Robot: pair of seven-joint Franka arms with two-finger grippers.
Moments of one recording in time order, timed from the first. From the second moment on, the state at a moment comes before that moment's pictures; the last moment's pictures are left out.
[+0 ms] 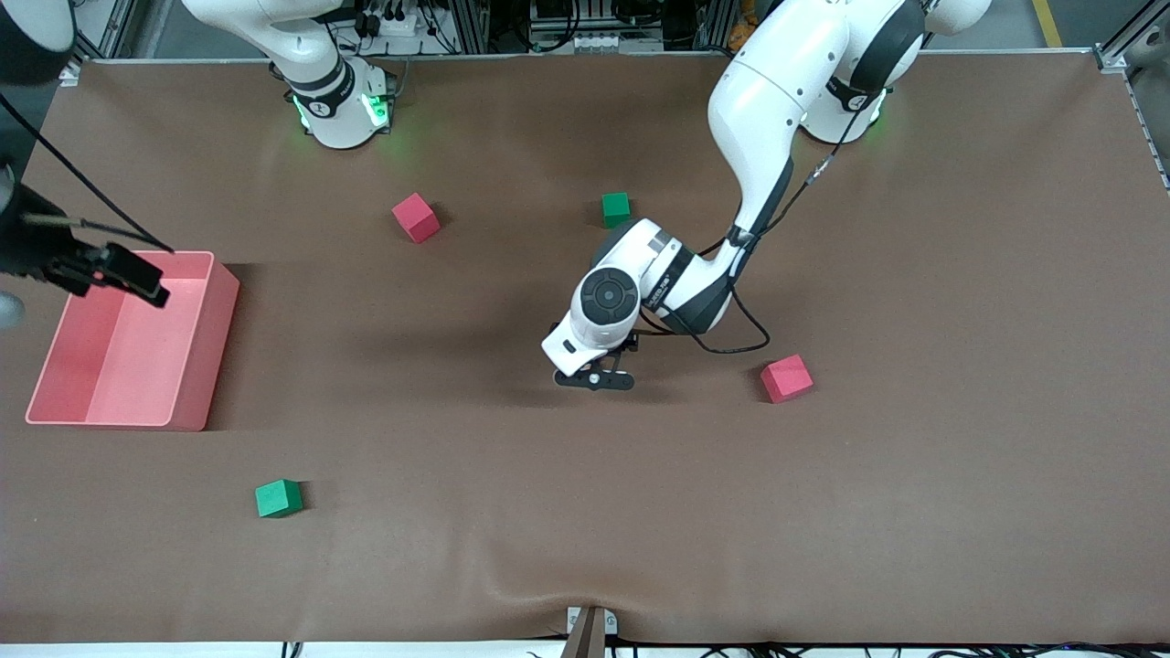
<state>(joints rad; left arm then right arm) -0.72 0.93 -0.03 -1.22 -0.15 2.09 -0.59 0.16 0.06 -0.14 -1.48 0.02 1.61 0.19</state>
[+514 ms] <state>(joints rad) -0.73 0.96 -0.04 -1.22 -0.15 2.09 -0.59 0.03 -0.04 -0.14 -1.57 0.01 1.63 -0.04</state>
